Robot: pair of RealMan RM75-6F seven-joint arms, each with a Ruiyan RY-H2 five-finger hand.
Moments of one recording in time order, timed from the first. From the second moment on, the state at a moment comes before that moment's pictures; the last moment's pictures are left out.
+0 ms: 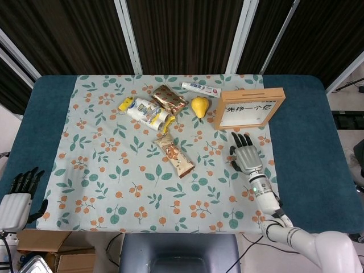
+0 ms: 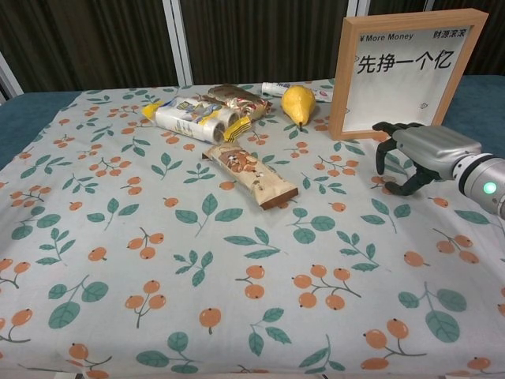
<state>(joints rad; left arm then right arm) -0.11 -1.20 -0.03 -1.48 1.49 1.44 0.00 0.65 -1.81 0.19 -0.83 -1.26 0.94 -0.16</state>
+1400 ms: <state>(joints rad) -0.11 -1.20 -0.03 -1.46 1.48 1.43 -0.02 0.66 -1.82 0.20 -0.81 -1.26 0.95 -0.17</state>
